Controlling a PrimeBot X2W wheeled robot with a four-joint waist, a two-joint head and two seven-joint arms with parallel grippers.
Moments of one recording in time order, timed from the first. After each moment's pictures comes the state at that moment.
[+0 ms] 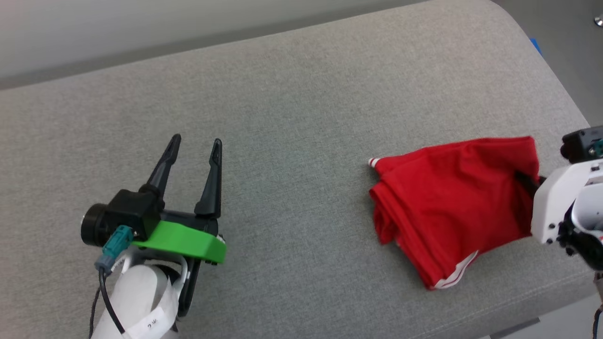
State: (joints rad) left arm -0.21 0.19 -0.18 0.03 -0.28 -0.04 -0.21; right arm -0.35 -0.43 0.13 0.18 0.48 0.13 0.57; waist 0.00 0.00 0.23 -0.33
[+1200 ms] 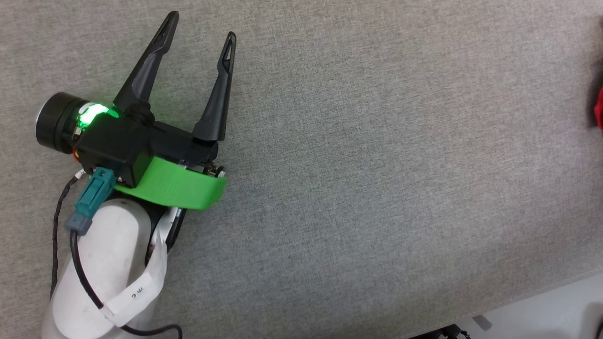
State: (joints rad) left arm -0.47 0.29 -0.25 -0.22 -0.18 -0.06 -0.09; right arm -0.95 -0.55 -0.34 1.07 0.01 0.13 -0.03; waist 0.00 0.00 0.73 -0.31
